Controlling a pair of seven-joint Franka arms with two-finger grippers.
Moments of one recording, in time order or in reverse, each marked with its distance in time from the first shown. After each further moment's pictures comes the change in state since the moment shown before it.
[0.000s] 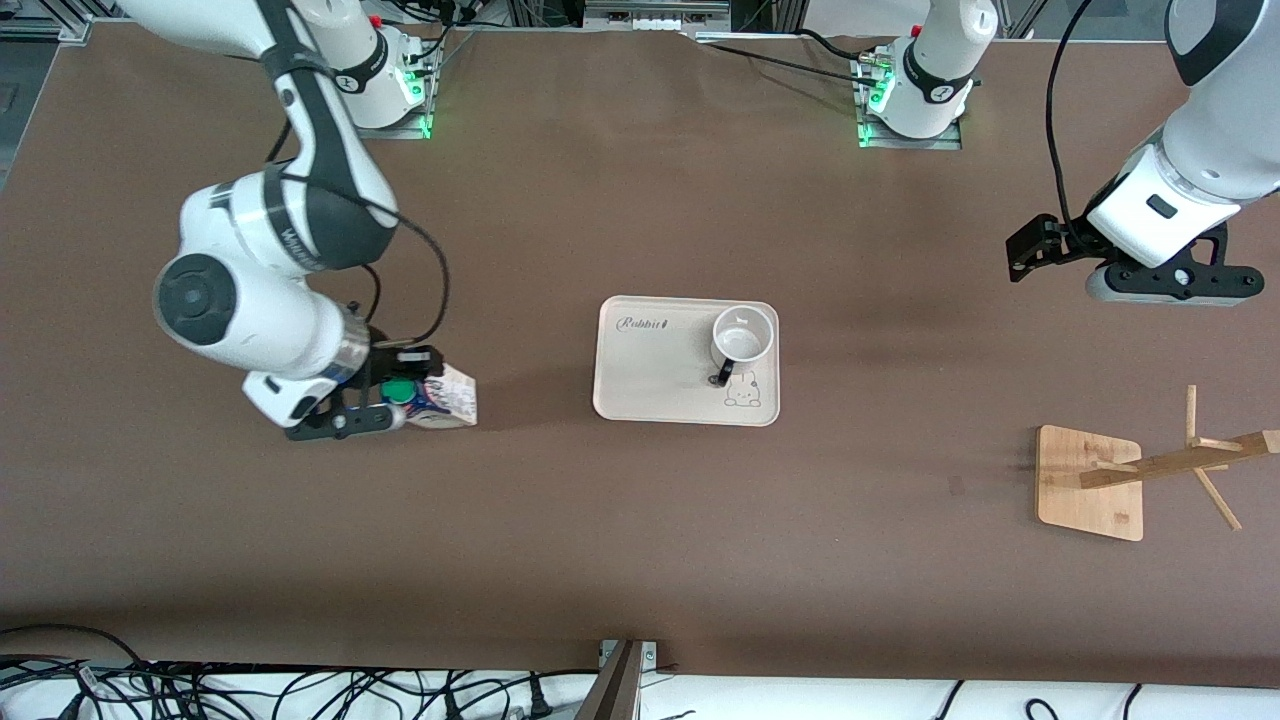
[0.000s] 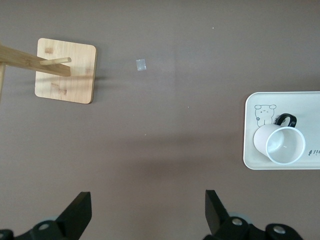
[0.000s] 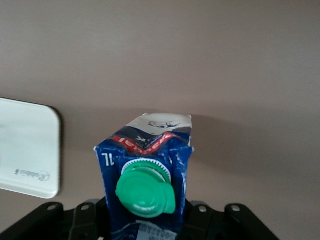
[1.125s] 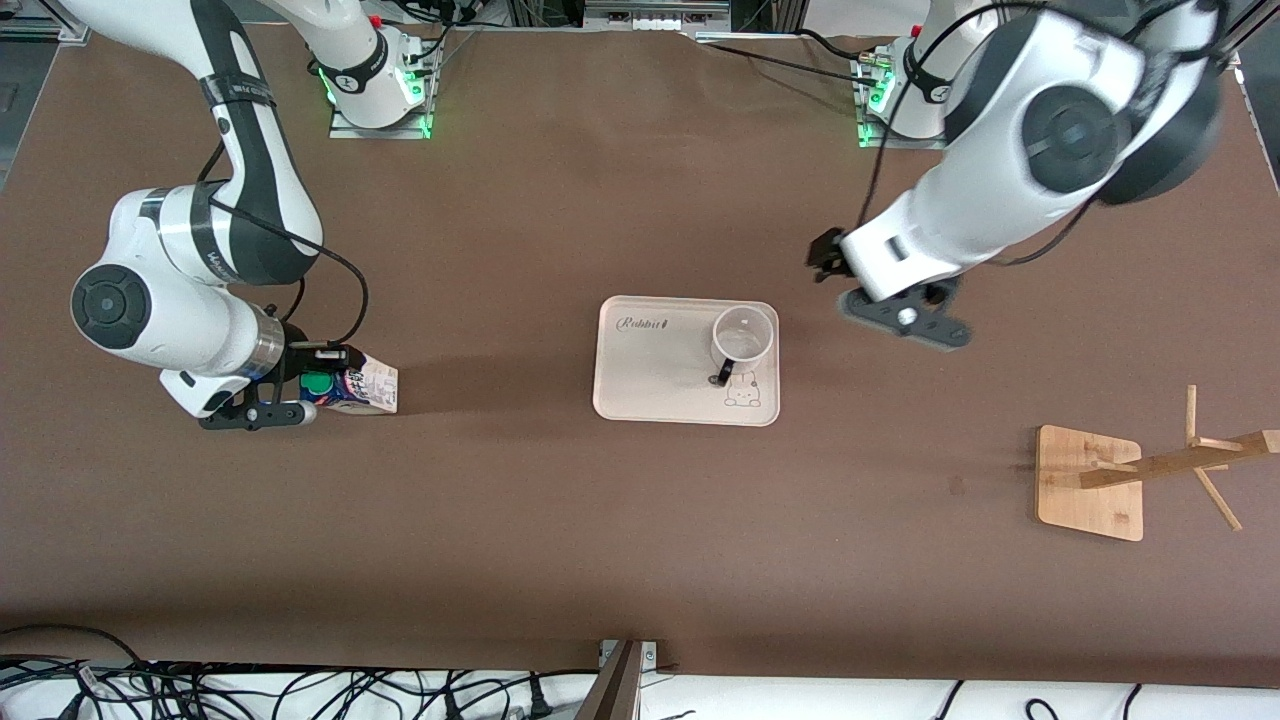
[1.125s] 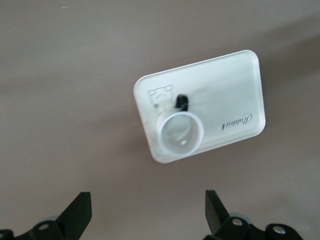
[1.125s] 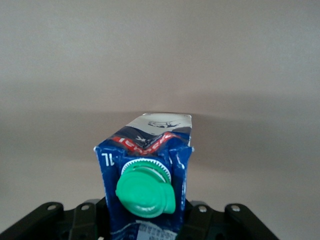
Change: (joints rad) left arm -0.193 0.323 -0.143 0.180 -0.128 0.064 -0.041; right arm -0.027 -0.093 -0.085 -0.252 -0.062 0.105 -0.054
